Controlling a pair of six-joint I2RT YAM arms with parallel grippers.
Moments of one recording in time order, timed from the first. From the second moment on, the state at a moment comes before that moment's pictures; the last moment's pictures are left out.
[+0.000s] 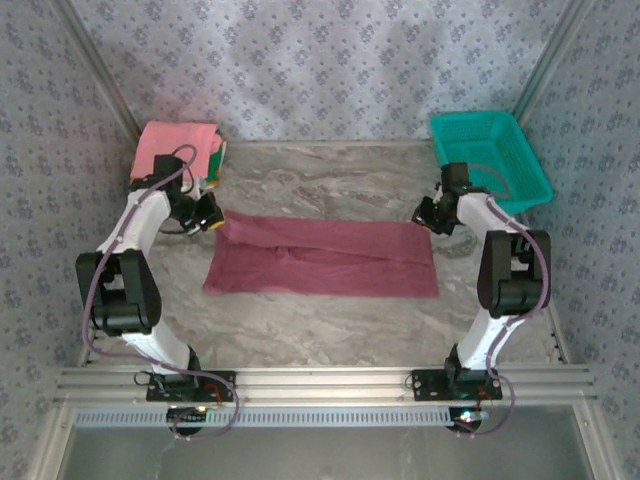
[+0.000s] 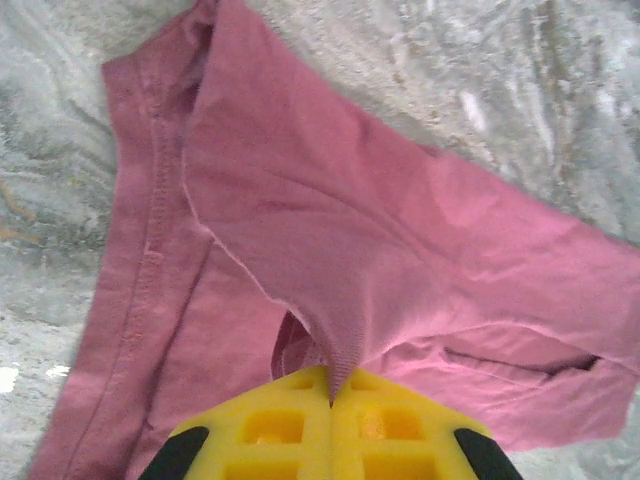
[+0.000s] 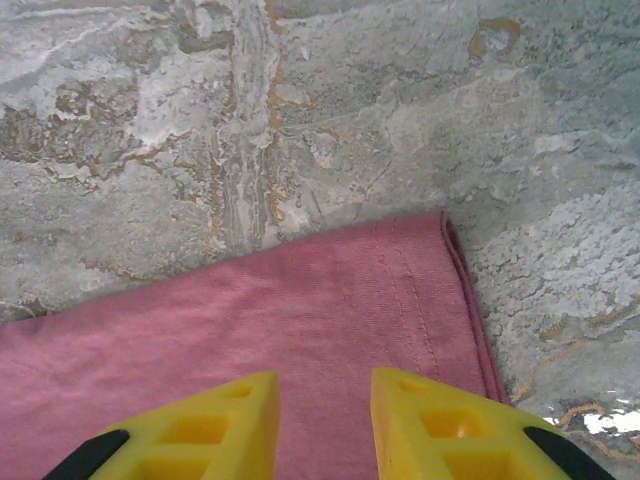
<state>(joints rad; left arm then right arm) 0.04 1.65 1.34 -0.90 0.44 -0.38 0.01 1.78 1.22 -0.59 -0.21 0.43</state>
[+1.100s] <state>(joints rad) -0.01 1.42 1.12 -0.89 0.31 -0.54 -0.03 1.85 1.21 -0.56 -0.26 0.45</state>
